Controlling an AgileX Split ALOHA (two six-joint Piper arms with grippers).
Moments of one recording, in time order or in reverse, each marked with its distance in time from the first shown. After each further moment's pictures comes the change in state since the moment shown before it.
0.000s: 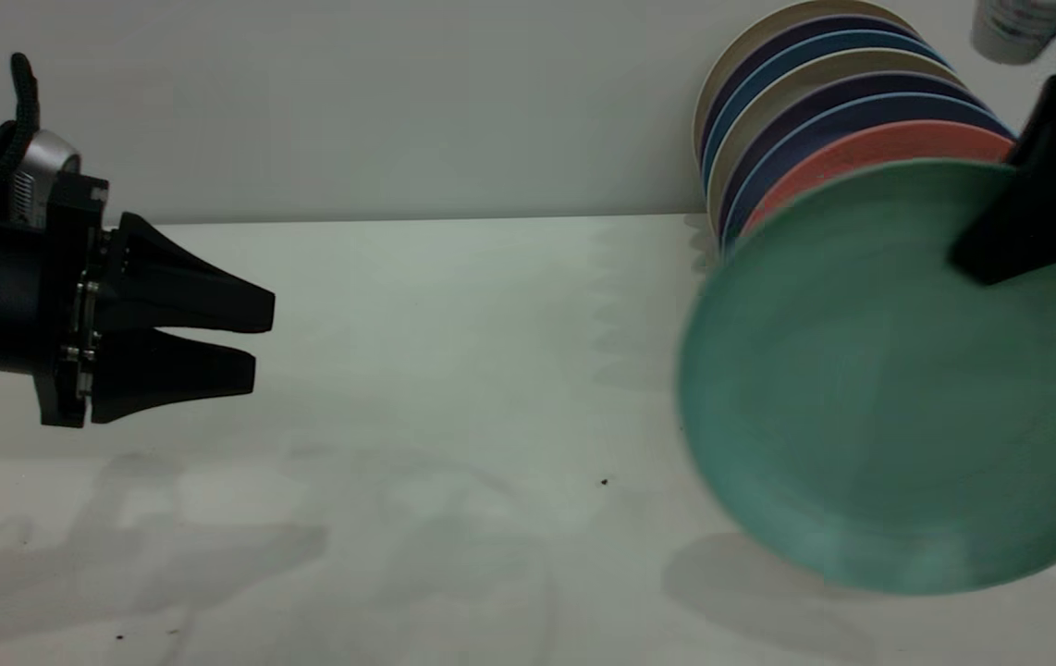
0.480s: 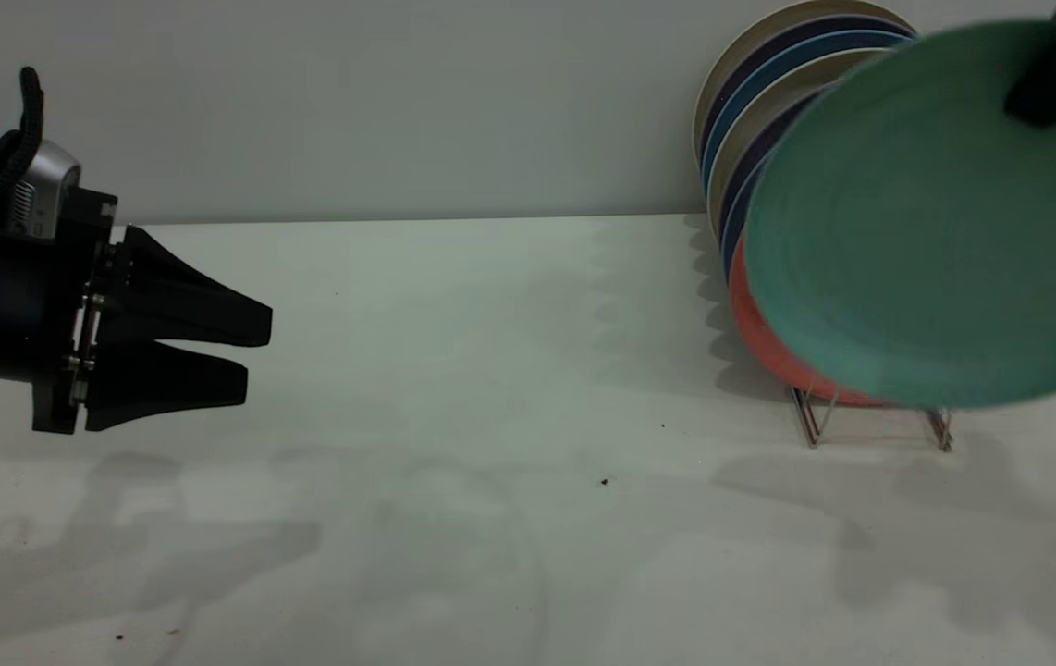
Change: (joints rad) left arm 0.000 0.000 0.000 0.000 -0.057 0.000; right arm 0.000 -0.042 -0.123 -0.244 -0.080 0.113
